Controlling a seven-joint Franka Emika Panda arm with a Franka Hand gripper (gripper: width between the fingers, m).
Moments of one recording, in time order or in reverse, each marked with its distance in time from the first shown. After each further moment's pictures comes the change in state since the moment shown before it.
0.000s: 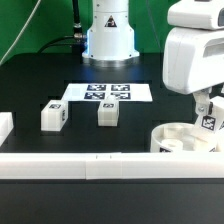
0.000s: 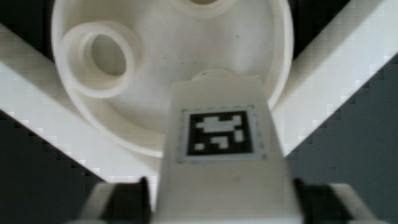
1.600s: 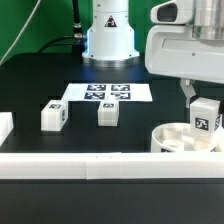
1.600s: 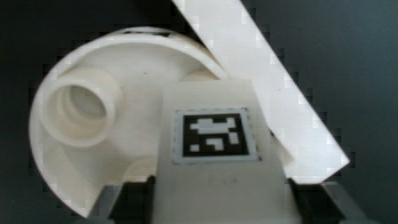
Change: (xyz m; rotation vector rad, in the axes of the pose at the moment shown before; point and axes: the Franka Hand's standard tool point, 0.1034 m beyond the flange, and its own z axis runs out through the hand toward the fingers) arm -0.007 0.004 0.002 0.020 0.043 1.420
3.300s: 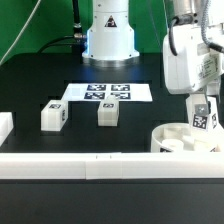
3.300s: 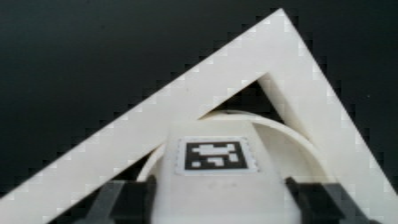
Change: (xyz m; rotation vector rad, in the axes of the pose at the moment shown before) arm -0.008 0.005 0.002 0.184 -0.165 1.473
